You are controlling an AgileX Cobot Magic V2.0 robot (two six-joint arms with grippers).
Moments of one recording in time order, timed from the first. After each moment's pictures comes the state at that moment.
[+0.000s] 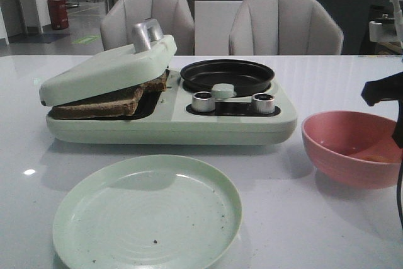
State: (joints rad) left arm -0.70 0.49 -0.57 0.04 0.68 -0.12; right arm 0.05 1.63 -0.94 -0.06 0.56 0.11
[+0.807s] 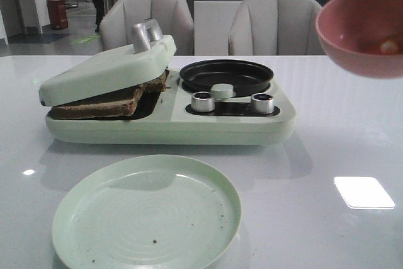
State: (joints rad) left arm -0.70 0.49 -0.57 0.04 0.68 -0.12; right arm 0.17 1.26 -1.12 -0.26 0.77 0.15
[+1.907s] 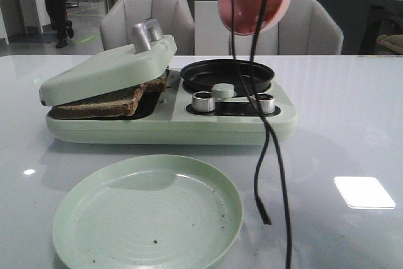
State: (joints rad) left arm -0.70 0.49 -0.57 0.04 0.68 -0.12; right arm 0.62 2.13 -1.94 -1.40 1.05 0.64
